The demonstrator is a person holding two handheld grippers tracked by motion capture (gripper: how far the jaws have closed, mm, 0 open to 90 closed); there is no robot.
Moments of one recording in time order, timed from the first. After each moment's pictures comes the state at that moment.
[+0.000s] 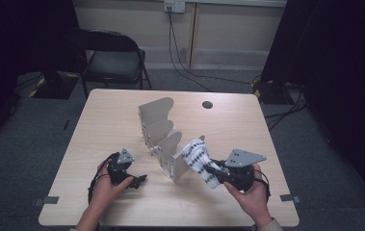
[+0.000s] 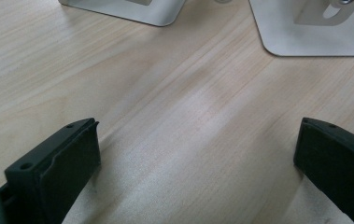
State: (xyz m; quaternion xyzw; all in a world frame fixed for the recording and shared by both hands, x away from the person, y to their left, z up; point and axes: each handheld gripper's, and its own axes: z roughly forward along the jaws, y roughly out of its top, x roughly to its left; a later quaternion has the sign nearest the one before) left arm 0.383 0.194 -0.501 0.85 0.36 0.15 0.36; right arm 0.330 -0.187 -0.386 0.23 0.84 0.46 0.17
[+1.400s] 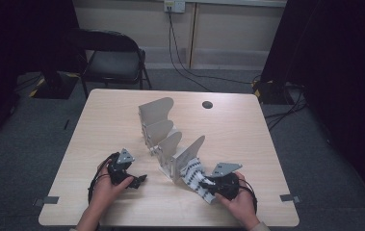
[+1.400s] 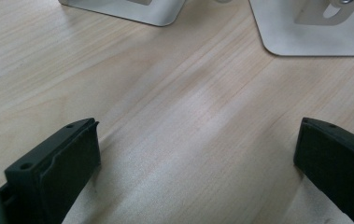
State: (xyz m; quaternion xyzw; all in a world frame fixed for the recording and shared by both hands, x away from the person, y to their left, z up) left arm 0.383 0.194 -0.501 0.85 0.36 0.15 0.36; right arm 0.344 -0.179 -0.474 0.26 0.88 0.37 0.11
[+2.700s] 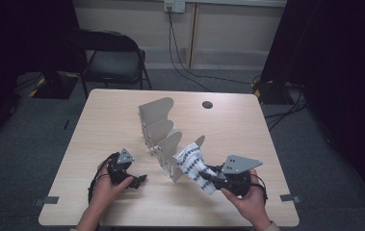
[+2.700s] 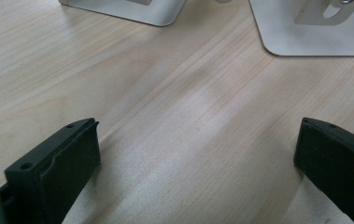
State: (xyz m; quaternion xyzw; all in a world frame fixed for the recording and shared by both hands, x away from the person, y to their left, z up) left arm 0.383 0.194 -0.501 0.85 0.36 0.15 0.36; right arm 0.322 -0.179 -0.397 0.20 0.85 0.47 0.15
